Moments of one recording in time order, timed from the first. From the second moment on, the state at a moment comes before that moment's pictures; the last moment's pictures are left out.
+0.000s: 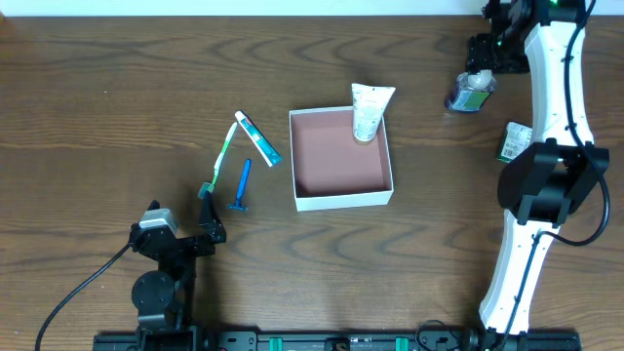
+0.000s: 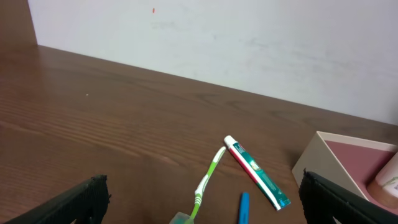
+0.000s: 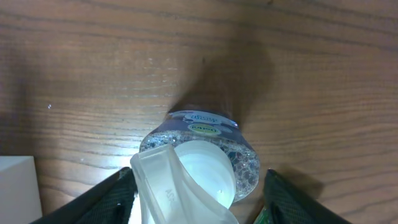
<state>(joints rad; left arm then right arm) 0.06 0.01 0.02 -0.11 0.01 -0.22 -0.09 2.41 2.47 -1.33 -0.06 -0.10</state>
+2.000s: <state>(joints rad) 0.06 0.01 0.02 -0.11 0.01 -0.22 0.32 1.84 2.47 -1.48 -0.11 -0.08</state>
